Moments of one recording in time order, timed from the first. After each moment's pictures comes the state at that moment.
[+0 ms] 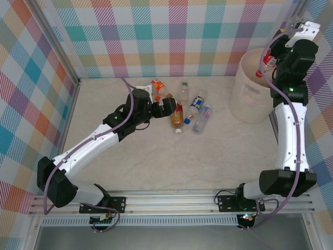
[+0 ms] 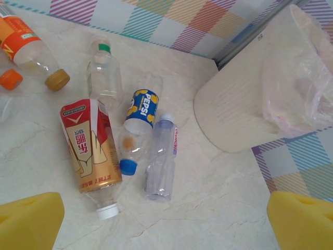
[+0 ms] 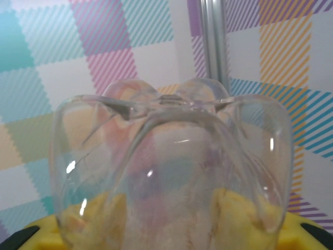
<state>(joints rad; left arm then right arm) -0.67 1.37 1.24 -0.32 -0.02 -0.68 -0.12 1.43 1.74 -0.20 0.18 0.11</state>
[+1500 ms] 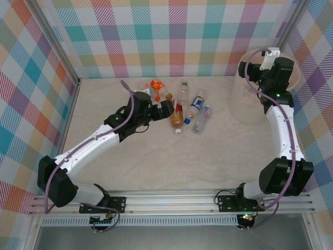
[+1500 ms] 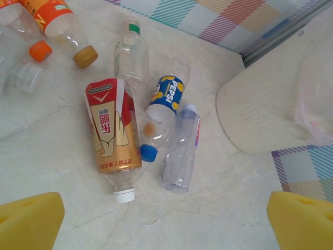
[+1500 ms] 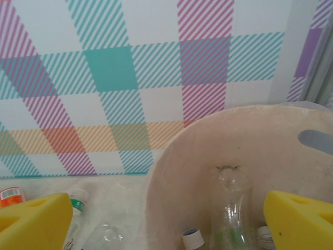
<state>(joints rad) -0.66 1.38 1.21 -0.37 -0.06 -0.76 -0.13 1.42 1.44 -0.23 -0.21 0.04</state>
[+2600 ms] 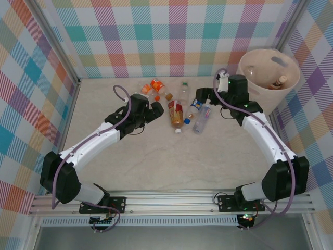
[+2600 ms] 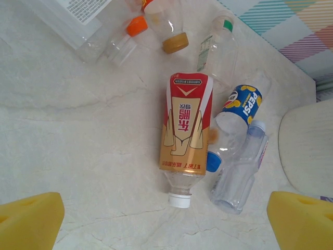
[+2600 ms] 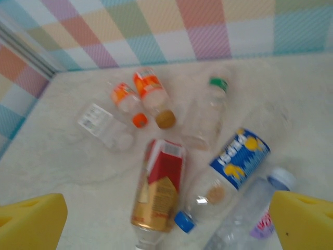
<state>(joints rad) -0.58 1.42 1.15 -0.45 -0.13 -0.94 0.25 1.40 1.22 -0.36 -0.26 0.29</state>
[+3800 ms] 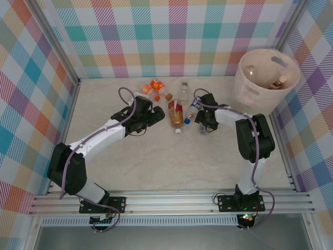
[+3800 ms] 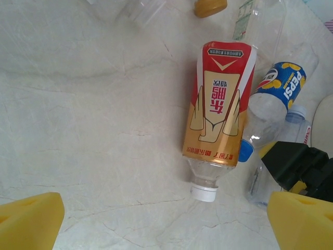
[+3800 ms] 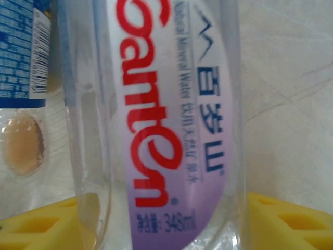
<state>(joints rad) -0.56 1.52 1.15 -0.48 -0.06 -0.97 0.34 1.91 1.22 -0.46 0.11 0.67</state>
